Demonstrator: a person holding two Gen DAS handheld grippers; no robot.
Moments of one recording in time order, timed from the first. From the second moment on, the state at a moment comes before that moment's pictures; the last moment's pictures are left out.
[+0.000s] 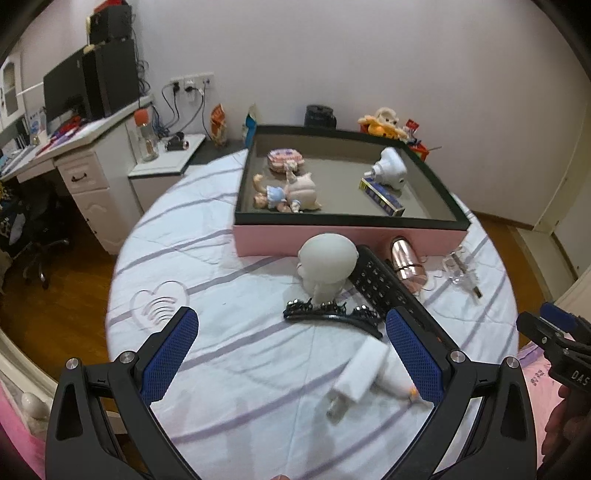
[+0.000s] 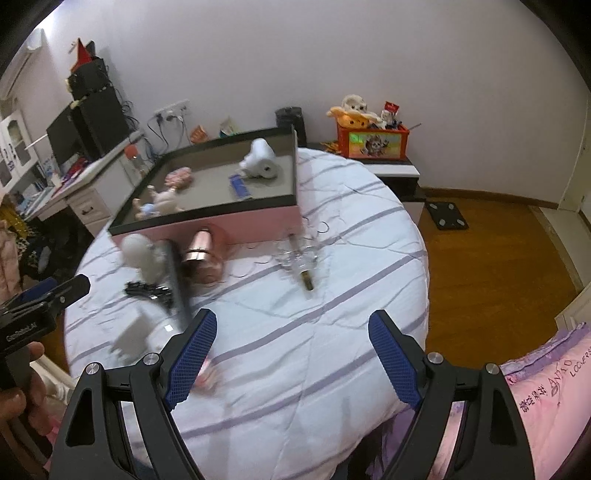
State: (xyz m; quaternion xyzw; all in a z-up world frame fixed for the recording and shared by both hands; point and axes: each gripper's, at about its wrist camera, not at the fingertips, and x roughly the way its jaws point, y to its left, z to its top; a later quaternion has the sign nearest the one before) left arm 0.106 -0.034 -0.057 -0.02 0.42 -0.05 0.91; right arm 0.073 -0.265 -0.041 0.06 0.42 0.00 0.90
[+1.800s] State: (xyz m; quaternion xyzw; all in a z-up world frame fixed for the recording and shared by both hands) left arm 0.128 -0.013 -0.075 -0.04 0.42 -0.10 0.90; right arm 0.133 -0.256 -0.077 0.04 0.44 0.03 0.90
